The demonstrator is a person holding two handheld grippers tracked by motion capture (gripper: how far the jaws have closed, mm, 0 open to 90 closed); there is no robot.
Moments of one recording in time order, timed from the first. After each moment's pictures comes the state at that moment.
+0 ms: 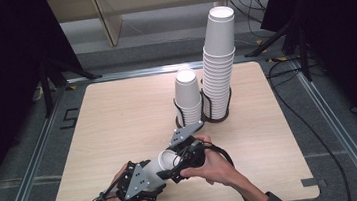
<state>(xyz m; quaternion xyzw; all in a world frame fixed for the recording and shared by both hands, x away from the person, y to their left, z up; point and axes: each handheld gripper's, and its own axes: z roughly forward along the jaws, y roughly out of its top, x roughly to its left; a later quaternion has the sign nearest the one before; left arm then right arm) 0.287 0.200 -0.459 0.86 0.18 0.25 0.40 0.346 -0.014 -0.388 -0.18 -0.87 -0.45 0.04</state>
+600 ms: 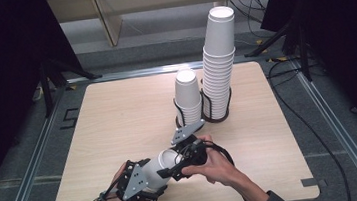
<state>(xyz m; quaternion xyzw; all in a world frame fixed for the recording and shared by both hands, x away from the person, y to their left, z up) 0.288 0.203 -0.462 0.83 0.18 0.24 0.46 0.349 -0.019 -0.386 -0.19 -0.86 -0.47 0.05</state>
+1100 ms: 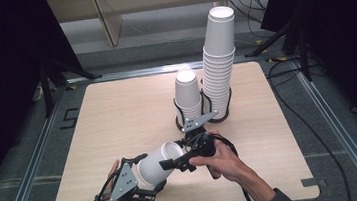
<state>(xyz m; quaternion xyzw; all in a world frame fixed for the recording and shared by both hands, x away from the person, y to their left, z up) 0.285 0.211 -0.453 0.77 0.20 0.25 0.56 0.358 -0.039 -0.375 -0.22 -0.82 -0.53 0.11</state>
